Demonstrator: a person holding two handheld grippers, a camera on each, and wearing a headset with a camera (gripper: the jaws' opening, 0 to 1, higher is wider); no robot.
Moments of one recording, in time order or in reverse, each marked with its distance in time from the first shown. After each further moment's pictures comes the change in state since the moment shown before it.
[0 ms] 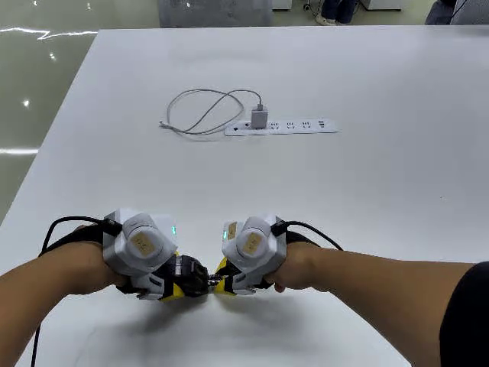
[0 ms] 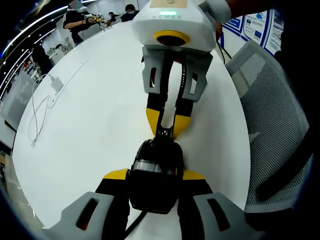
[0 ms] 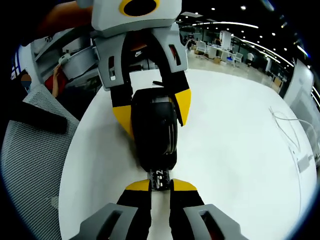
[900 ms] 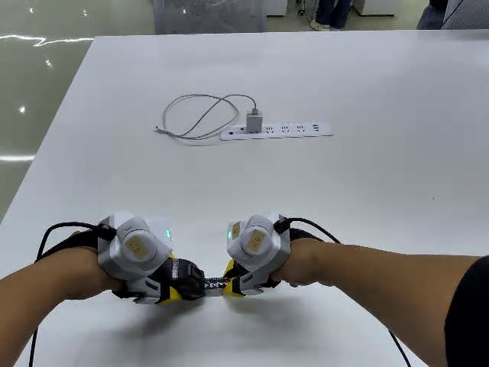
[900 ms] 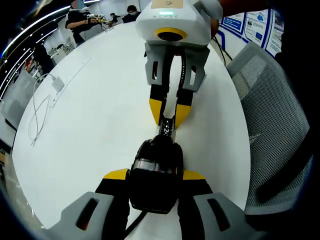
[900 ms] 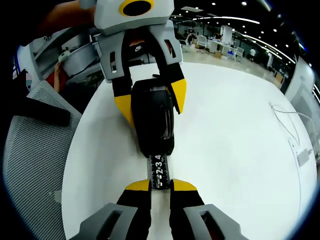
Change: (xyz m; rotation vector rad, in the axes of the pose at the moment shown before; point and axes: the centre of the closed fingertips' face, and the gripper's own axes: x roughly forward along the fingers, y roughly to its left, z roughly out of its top) left arm 0.001 0.000 0.001 -0.011 -0.015 0.007; right arm -0.012 -0.002 -0.017 0.019 0.052 0.014
